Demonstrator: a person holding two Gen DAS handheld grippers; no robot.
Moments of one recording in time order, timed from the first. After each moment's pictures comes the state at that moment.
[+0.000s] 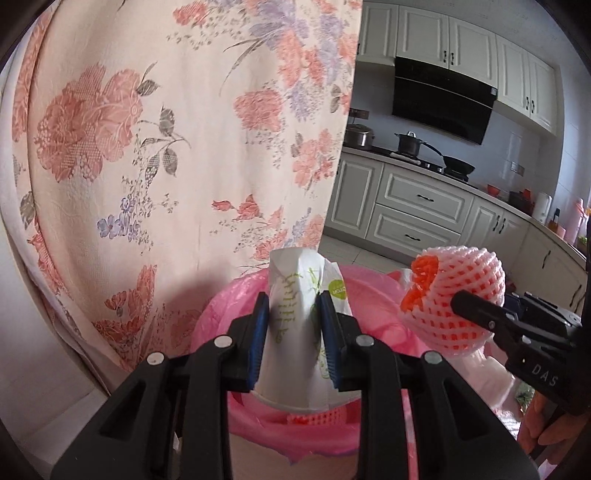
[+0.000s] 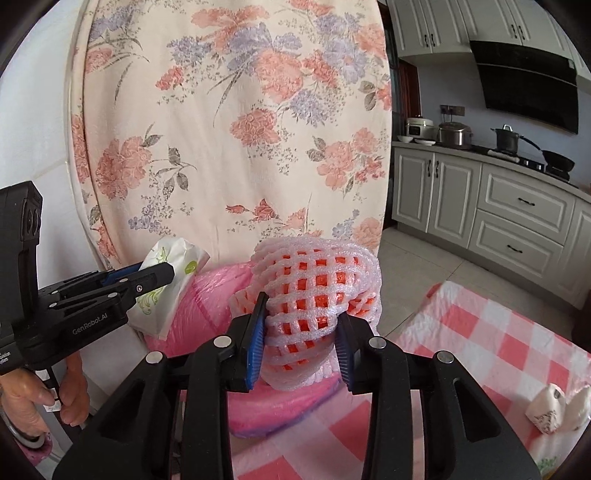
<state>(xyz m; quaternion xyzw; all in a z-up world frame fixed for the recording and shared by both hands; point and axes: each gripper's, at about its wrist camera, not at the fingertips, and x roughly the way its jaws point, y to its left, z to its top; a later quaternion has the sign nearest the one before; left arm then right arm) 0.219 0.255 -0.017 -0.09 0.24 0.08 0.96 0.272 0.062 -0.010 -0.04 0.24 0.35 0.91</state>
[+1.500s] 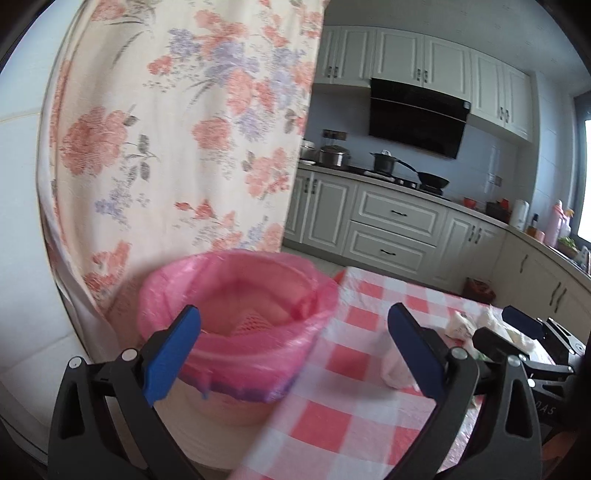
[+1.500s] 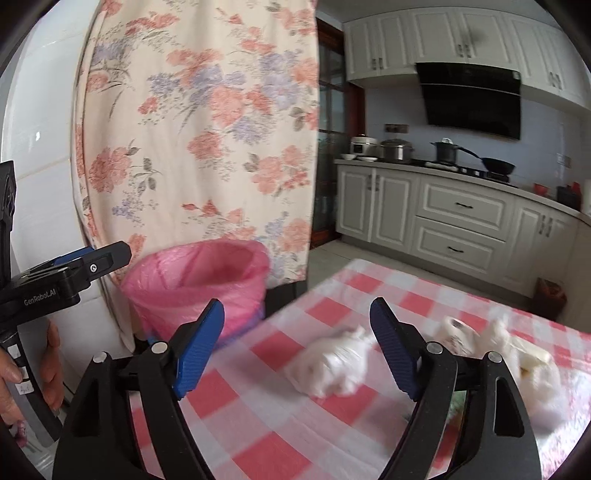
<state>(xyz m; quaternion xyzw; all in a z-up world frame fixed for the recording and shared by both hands) 0.136 0.129 -0.020 -0.09 0.18 0.06 0.98 0.171 -0.095 -0.028 -0.03 0.19 0.23 0.95</state>
